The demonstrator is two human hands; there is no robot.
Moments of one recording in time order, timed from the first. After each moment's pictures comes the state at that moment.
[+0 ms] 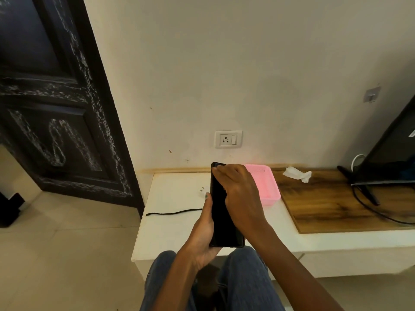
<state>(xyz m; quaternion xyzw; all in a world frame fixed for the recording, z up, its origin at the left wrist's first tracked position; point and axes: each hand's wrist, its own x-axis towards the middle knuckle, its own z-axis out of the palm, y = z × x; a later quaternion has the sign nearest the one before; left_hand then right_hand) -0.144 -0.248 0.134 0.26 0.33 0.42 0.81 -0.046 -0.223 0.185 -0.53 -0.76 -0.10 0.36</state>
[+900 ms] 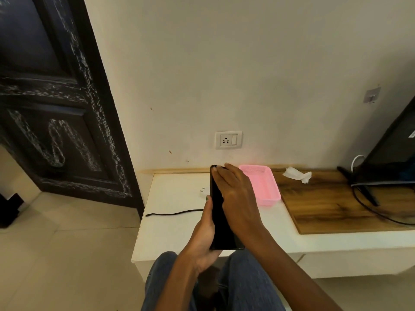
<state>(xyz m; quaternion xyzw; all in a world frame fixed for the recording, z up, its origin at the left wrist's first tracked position) -0.147 -0.252 0.136 0.27 0.35 0.42 0.79 -0.056 -0.228 0.183 -0.57 -0.76 -0.04 0.32</state>
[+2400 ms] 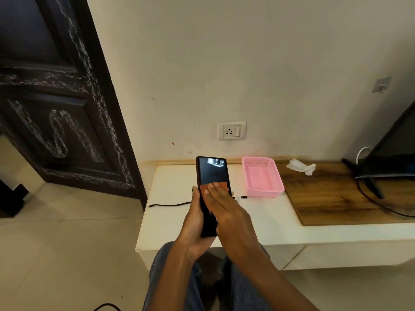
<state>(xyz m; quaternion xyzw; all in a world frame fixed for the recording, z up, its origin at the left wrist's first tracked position) -0.163 -0.239 0.114 0.19 0.31 0.49 0.79 -0.118 -0.252 0.133 -0.57 -0.69 -0.18 -0.40</state>
